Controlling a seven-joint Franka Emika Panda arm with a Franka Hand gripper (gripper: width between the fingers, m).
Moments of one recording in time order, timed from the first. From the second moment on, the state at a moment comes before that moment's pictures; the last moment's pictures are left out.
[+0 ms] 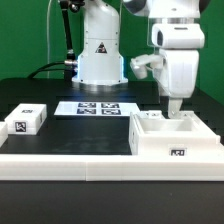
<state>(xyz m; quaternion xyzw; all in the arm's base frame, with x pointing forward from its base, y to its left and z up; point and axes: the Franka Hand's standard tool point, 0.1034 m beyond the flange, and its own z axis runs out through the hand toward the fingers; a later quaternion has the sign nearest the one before) 0.486 0.101 0.061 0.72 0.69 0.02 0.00</state>
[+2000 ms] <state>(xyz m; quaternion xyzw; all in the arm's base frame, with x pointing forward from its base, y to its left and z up) 0.412 0.164 0.025 0.73 0.68 0.01 -0.04</state>
